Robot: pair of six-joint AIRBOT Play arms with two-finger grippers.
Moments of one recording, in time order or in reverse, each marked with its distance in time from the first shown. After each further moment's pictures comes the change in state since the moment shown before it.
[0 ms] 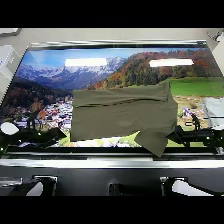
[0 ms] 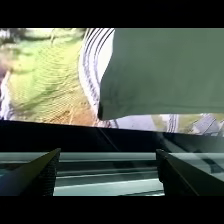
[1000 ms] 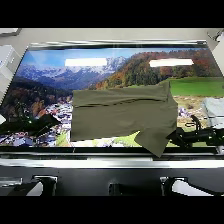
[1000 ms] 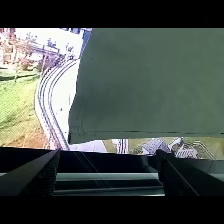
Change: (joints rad) left arm -0.007 0.013 0.226 0.025 -0.045 -0.105; right arm 0.000 0.000 0.030 -0.090 0.059 0.032
